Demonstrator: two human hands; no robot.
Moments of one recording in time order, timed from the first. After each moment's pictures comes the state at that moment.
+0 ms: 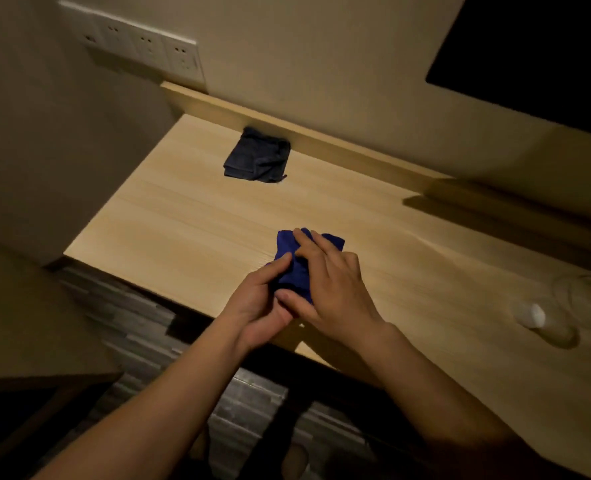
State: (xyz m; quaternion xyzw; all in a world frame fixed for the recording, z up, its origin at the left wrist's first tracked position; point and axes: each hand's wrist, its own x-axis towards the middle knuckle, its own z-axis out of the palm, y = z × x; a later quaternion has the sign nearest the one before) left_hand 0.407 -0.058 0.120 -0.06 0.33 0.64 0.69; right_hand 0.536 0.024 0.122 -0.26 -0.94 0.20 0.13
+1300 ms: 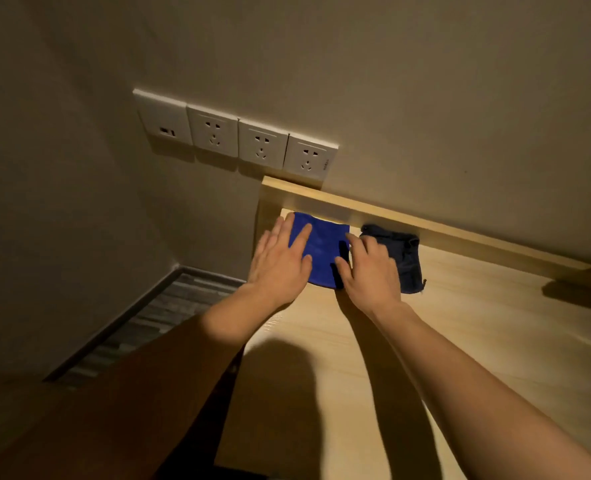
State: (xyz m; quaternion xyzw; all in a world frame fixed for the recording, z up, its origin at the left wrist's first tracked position) left_hand -0.041 0.094 0.036 0.63 0.74 0.14 0.20; right_hand 0.141 0.155 0.048 -0.56 -0.82 0.09 0.06
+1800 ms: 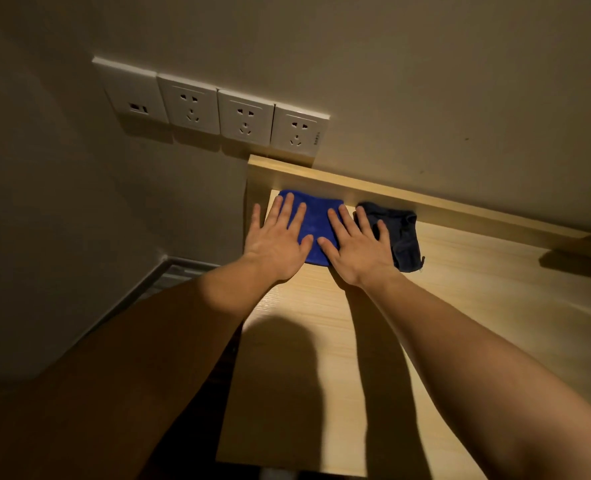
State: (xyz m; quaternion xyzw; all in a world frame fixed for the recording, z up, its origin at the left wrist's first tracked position) left_hand -0.049 0.134 -0.009 0.67 0.72 -0.01 0.15; right_hand 0.136 0.178 0.020 -0.54 -0.83 0.06 -0.12
